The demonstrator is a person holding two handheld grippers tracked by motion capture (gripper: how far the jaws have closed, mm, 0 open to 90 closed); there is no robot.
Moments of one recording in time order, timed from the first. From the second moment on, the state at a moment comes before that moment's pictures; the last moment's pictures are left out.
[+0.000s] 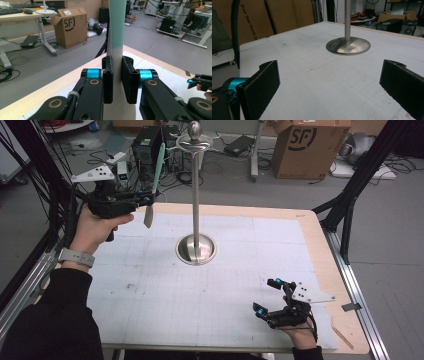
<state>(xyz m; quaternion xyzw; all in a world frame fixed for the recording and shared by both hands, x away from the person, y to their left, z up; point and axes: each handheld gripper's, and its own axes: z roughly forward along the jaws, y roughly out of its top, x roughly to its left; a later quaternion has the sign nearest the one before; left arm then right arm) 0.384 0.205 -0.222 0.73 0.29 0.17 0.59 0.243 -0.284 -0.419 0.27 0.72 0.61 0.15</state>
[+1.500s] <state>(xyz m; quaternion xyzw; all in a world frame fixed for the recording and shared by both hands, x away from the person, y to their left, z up) 0.386 0.185 -0.244 0.72 0.29 0.21 0.59 0.238 -0.288 -0.419 0.28 0.72 0.61 0.15</state>
